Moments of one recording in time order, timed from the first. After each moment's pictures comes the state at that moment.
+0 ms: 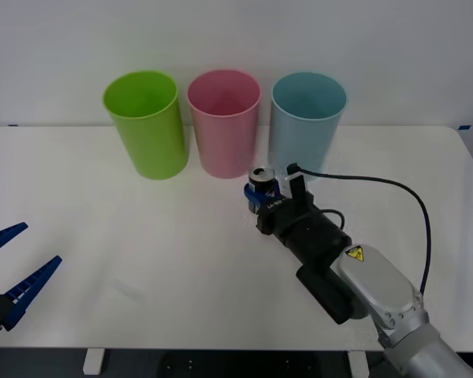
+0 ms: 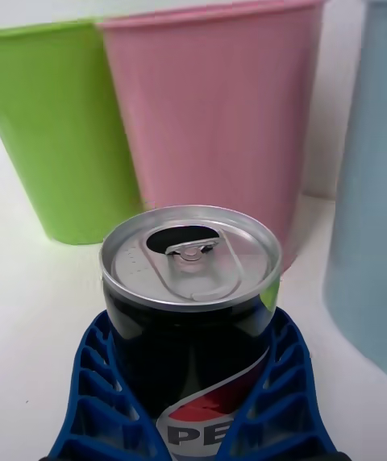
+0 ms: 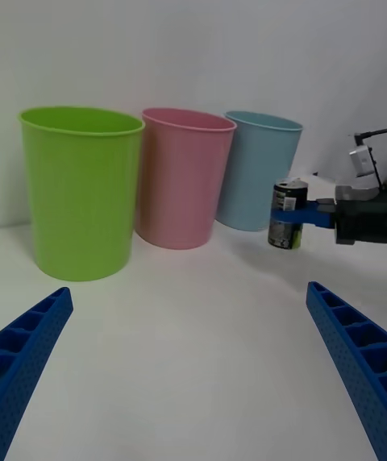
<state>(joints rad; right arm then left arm) -0.23 -0.26 0.42 -1.44 1.32 -0.10 -0.09 0.35 0.40 0.52 -1.66 -0.96 -1.22 0.00</state>
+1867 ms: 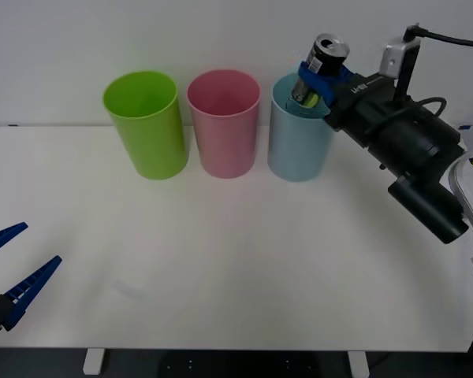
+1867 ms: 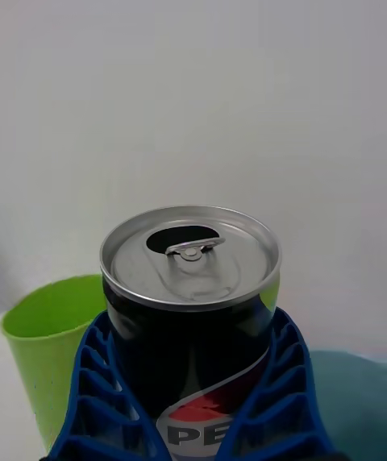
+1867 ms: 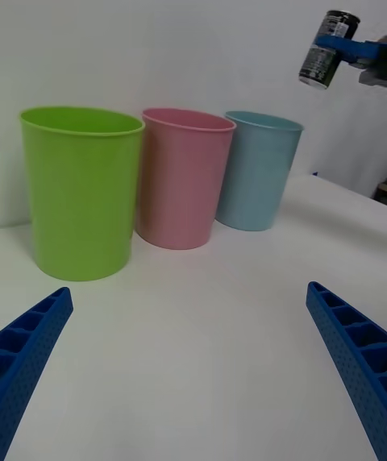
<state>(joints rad) -0.38 -0.46 0.08 -1.71 1.40 -0.40 -0.49 0.35 0.40 0.52 -1.66 -0.96 -1.22 0.00</state>
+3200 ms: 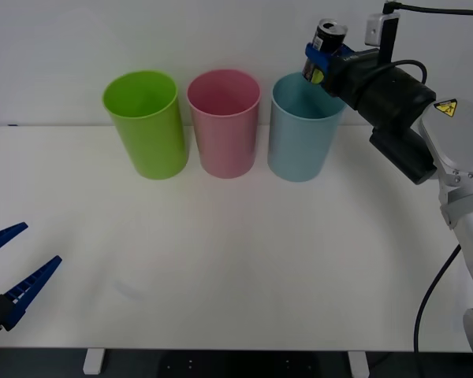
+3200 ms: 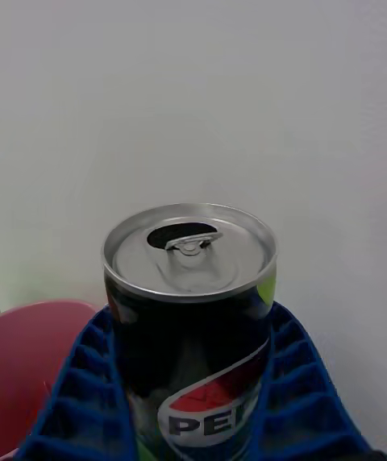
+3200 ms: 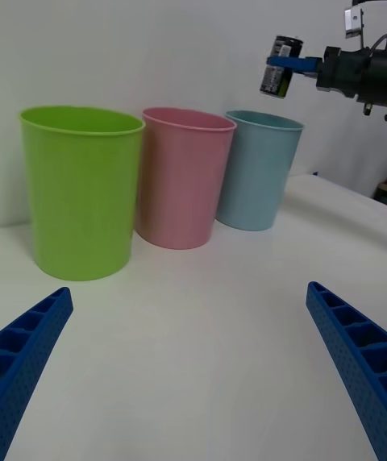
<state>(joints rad) -0.68 -0.38 0.02 -1.24 1.50 -0.40 -0.45 0.35 0.40 0.52 -1.66 -0.96 -1.22 0.00</state>
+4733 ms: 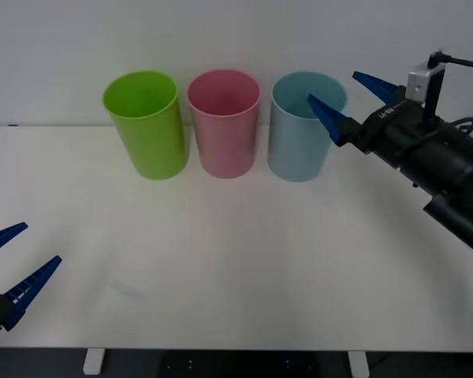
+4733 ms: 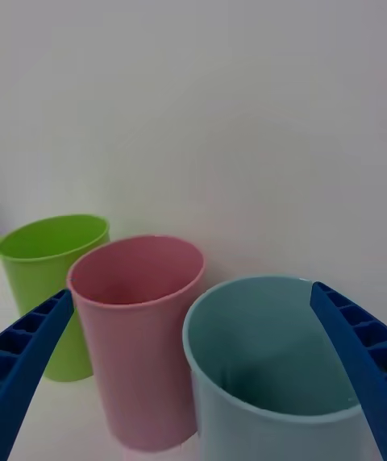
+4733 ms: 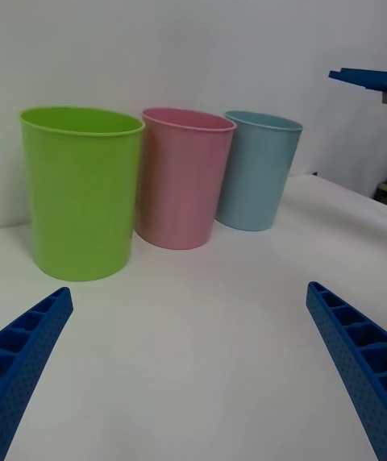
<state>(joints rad) -0.24 -0.52 -0.02 -1.75 1.34 -0.55 -0.40 0.35 0.40 0.52 -1.66 -0.96 -1.22 0.00</state>
